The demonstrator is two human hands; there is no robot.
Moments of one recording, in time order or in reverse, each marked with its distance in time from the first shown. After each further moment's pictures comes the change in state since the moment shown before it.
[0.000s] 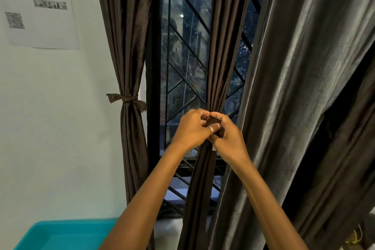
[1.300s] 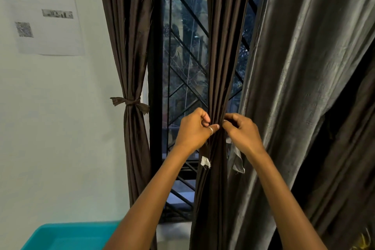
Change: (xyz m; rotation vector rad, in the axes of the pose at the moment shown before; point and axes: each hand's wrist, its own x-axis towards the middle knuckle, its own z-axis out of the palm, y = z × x) left_hand -0.006 0.005 0.002 -0.087 0.144 0.042; right_hand 0.019 -0.006 -0.036 -0.084 0.049 0.106
